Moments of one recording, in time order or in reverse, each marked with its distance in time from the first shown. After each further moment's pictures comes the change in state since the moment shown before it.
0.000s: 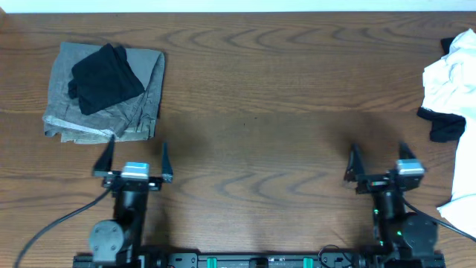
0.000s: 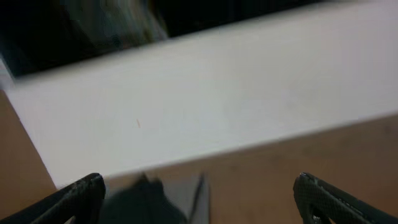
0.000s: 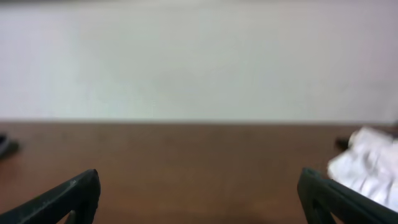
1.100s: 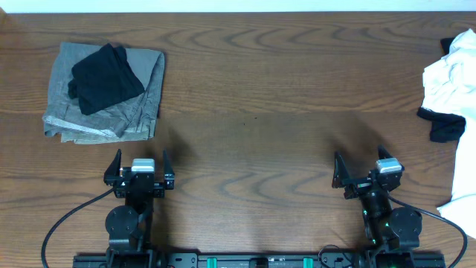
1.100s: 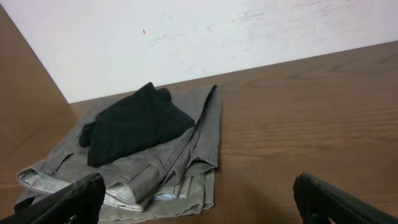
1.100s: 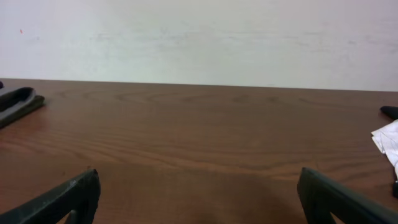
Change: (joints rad) left arm 0.000 -0.103 -0.216 -0.177 -0.140 0.000; right arm 0.000 -0.051 -0.171 -0.026 -0.113 0.000
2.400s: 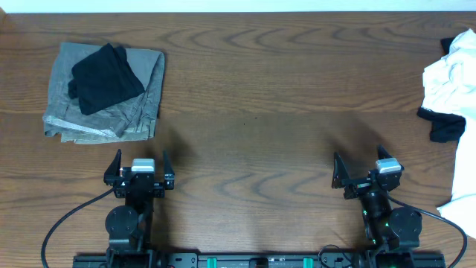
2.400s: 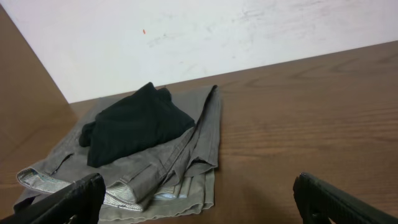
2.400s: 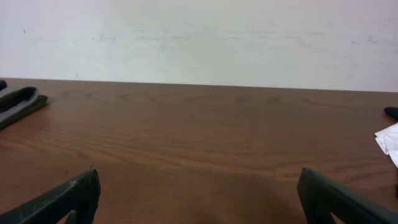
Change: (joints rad) left arm 0.000 0.000 0.000 0.000 0.000 0.000; right arm 0.000 0.000 0.000 0.000 -0.013 0.000
